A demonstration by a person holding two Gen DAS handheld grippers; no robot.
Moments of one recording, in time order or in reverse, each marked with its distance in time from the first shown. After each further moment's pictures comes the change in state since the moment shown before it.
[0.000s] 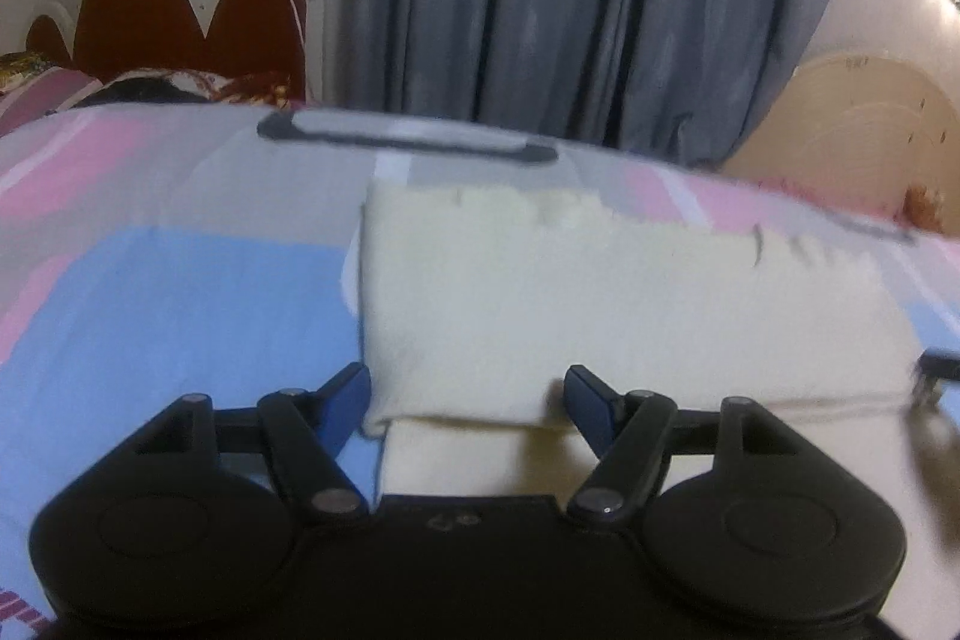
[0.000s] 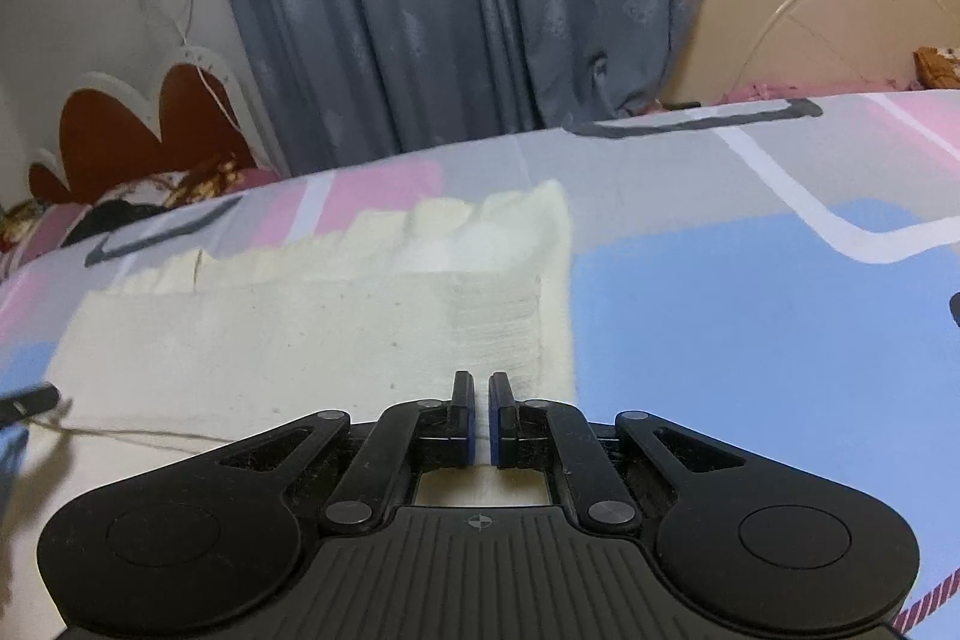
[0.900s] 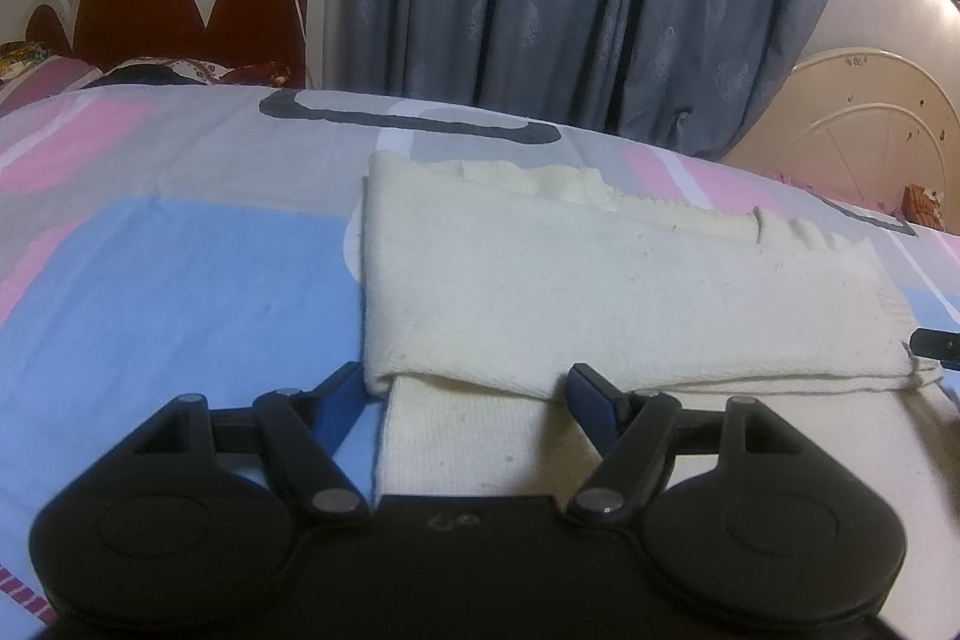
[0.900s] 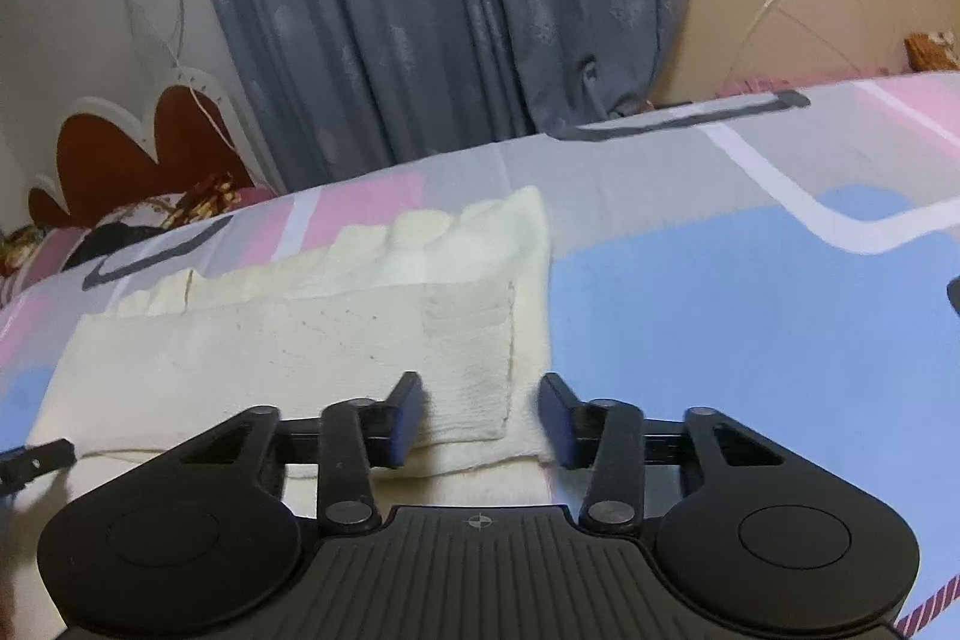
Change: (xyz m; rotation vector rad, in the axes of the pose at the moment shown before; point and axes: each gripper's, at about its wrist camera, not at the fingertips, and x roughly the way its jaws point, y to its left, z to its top) left arm 0.000 0.007 -0.017 -0.018 -0.001 -0.014; right arm 0.005 -0.009 0.001 0.009 0.000 0.004
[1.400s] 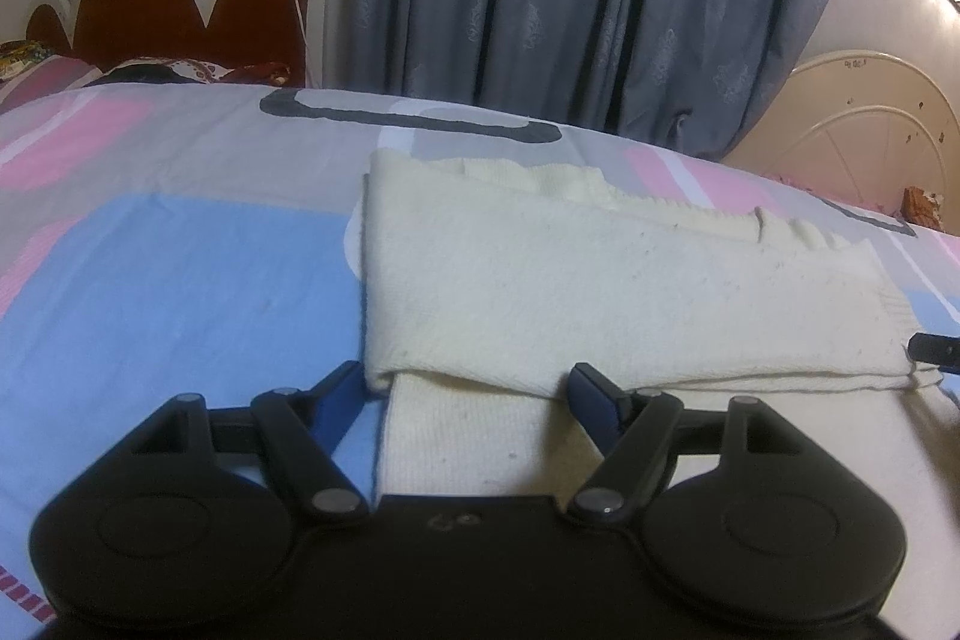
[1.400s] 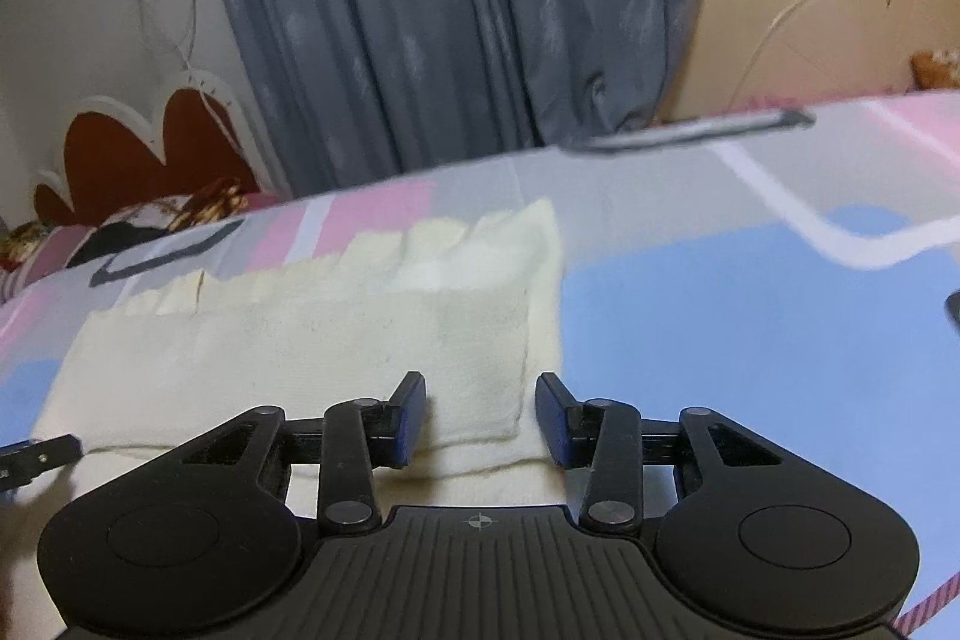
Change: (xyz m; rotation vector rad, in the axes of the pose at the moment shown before) left arm -0.001 0.000 -0.002 0.000 -0.004 -0.001; right arm 0.001 0.003 -0.005 -0.006 0.009 0.014
